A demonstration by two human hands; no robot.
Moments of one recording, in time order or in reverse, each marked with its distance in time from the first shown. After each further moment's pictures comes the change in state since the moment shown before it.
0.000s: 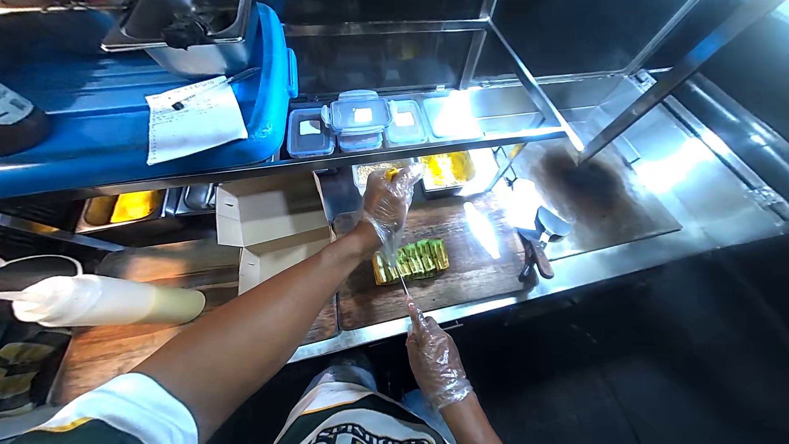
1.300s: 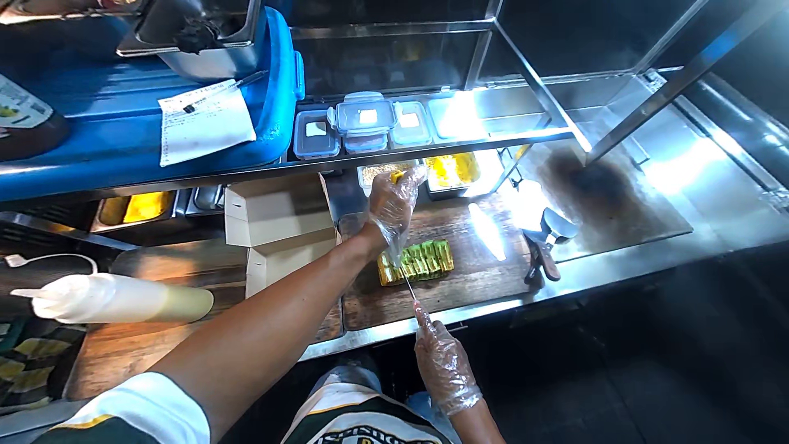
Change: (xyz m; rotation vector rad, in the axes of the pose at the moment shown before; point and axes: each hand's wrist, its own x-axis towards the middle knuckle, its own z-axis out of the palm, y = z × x) left_hand 0.004 -0.010 -0.001 -0.026 0.005 -0.005; right_hand -0.003 0.006 -0.003 -0.064 -0.056 0.023
